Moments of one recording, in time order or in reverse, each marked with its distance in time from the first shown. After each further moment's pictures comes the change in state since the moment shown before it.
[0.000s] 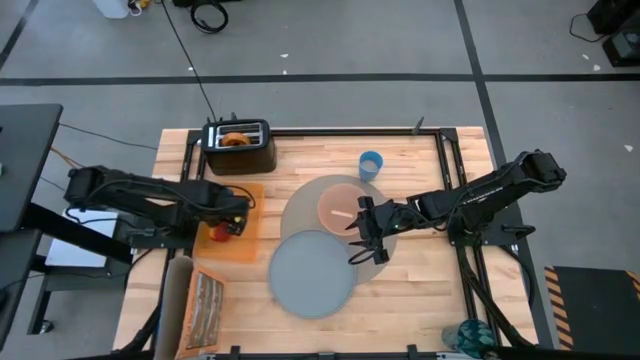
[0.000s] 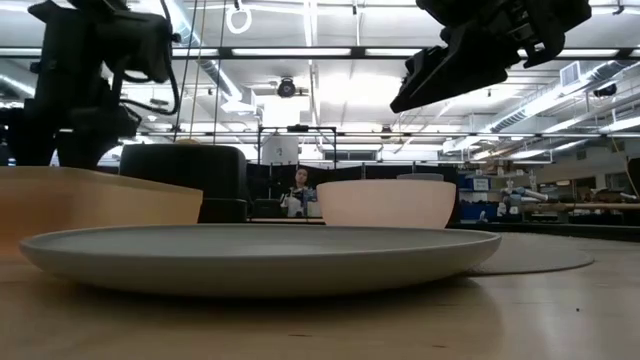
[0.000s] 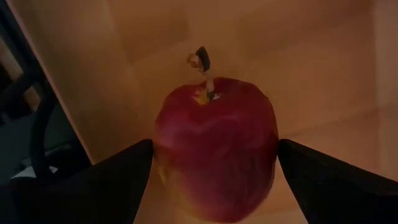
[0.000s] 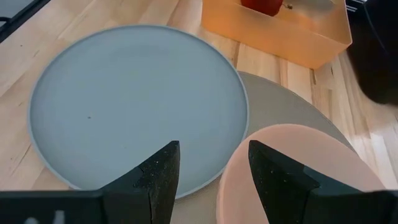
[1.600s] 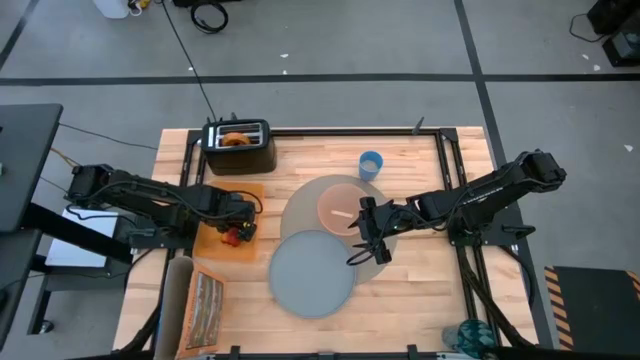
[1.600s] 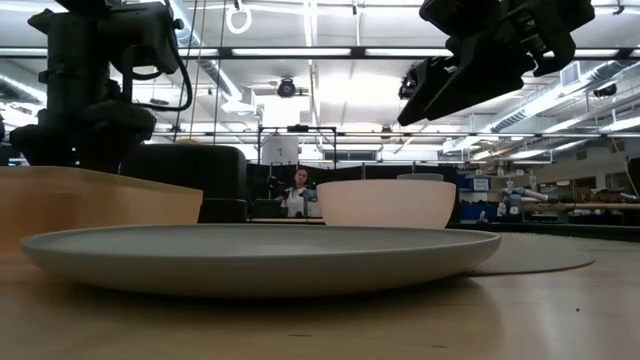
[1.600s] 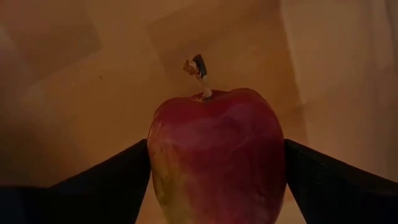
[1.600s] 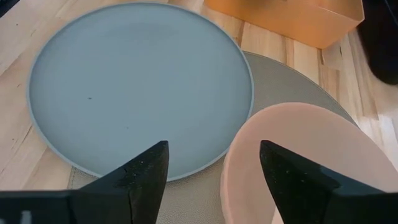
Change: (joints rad) left arm -0.060 0.034 -0.039 0.243 0.019 -0.004; right arm 0.000 0.000 0.000 -0.065 0.000 0.016
